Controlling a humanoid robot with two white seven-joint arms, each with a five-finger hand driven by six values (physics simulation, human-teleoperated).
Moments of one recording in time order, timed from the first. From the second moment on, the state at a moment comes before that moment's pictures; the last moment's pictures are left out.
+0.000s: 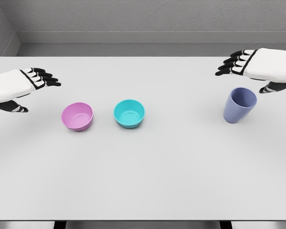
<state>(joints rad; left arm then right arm) -0.60 1.13 -0.71 -1.49 -0.37 -0.61 -0.15 -0.73 -1.07 0.56 -1.64 0.26 -0.61 0.61</state>
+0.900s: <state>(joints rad) -0.79 0.96 -0.87 -1.54 -0.34 -0.61 -0.50 -0.71 -1.16 0.54 -1.65 0.25 -0.61 0.61</state>
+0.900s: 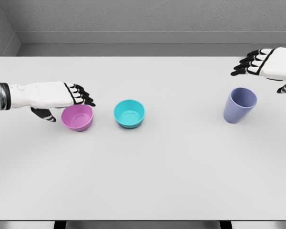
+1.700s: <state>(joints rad) -0.79 0.91 -0.90 -1.52 -0.37 -0.61 -0.53 -0.70 -1.10 0.60 -1.61 0.34 -0.61 0.61</state>
